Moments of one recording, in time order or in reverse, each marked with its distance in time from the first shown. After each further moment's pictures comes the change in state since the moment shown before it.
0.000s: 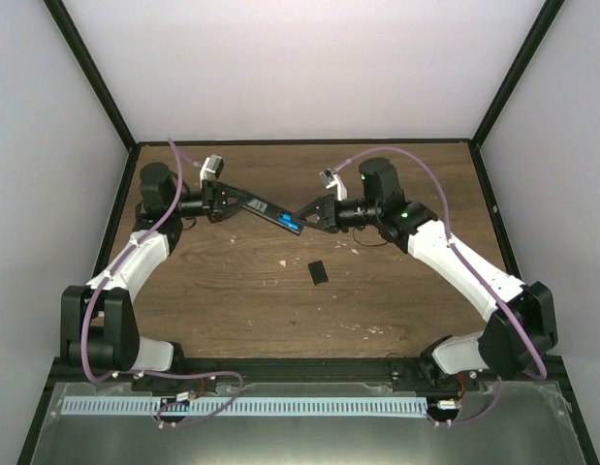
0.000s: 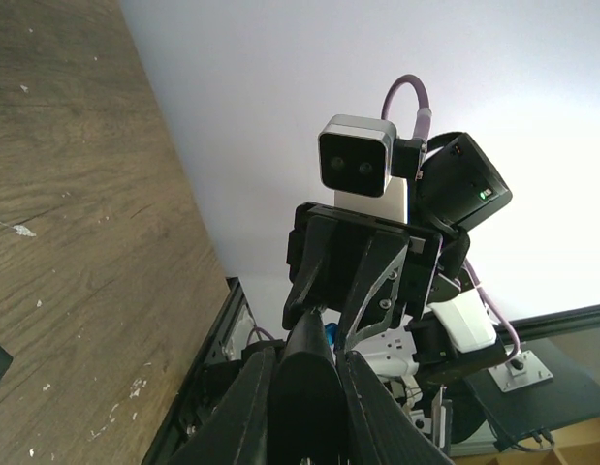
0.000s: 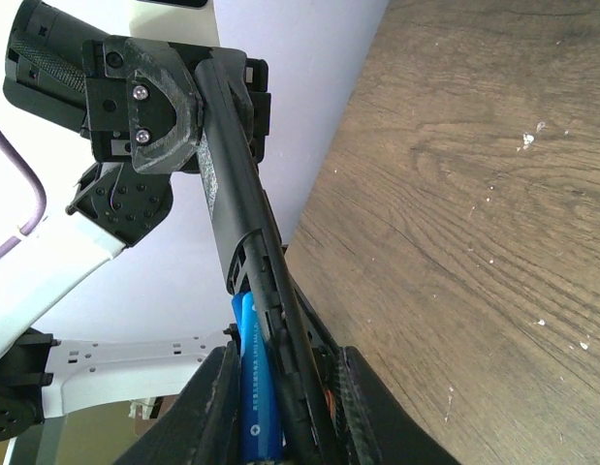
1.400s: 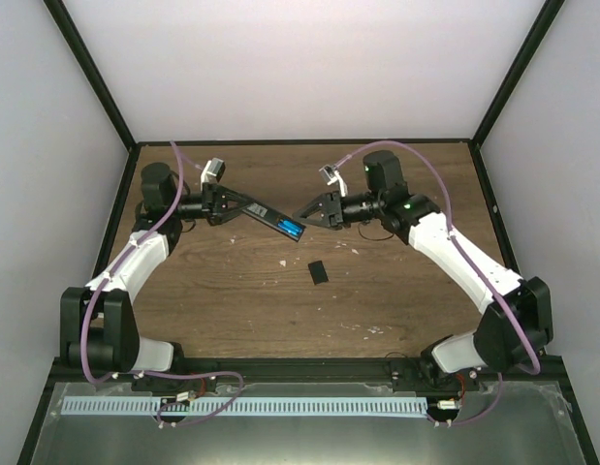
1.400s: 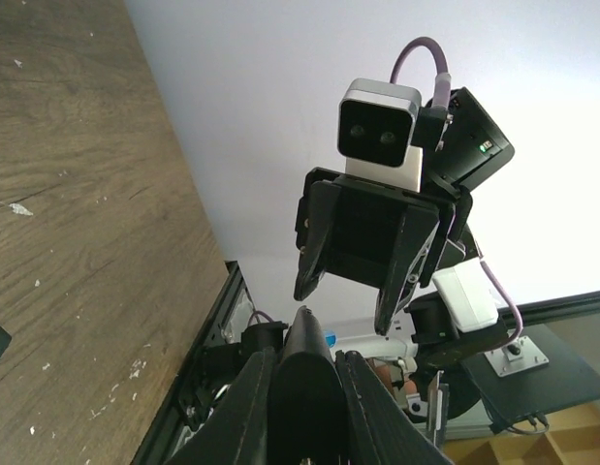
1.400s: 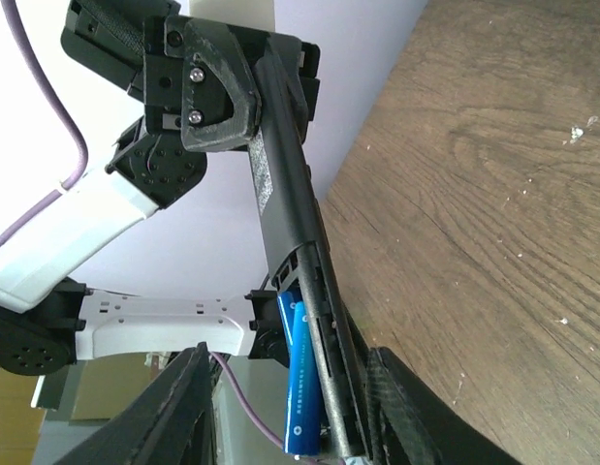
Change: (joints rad) left arm 0.003 -0.008 0.002 -0.081 0.036 0.061; right arm -0.059 0.035 0.048 -0.050 -0.162 -0.100
